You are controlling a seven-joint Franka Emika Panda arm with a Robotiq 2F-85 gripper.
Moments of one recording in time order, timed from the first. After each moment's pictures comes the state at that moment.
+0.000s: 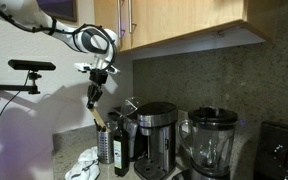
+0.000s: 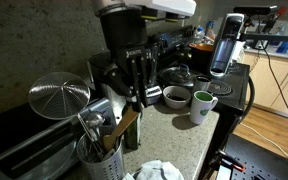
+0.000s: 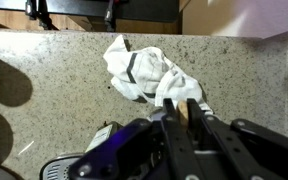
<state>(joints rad) 0.15 -0.13 0.15 -1.96 0.19 1.59 0.22</state>
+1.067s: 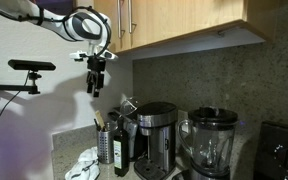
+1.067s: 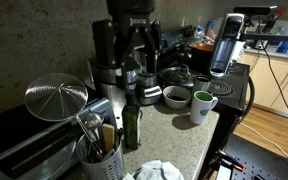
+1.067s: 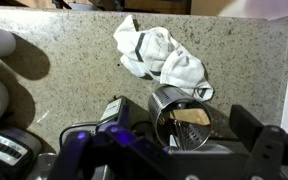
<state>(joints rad) 0.14 -0.22 0.16 -1.93 0.14 1.60 0.22</state>
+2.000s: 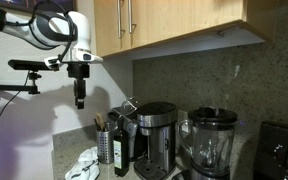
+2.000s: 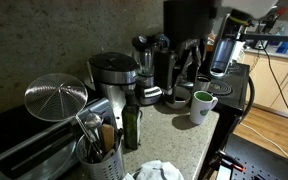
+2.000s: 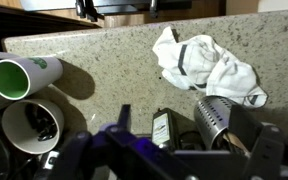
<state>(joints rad) 0.11 -0.53 0.18 -2.30 0.03 1.72 0.33</state>
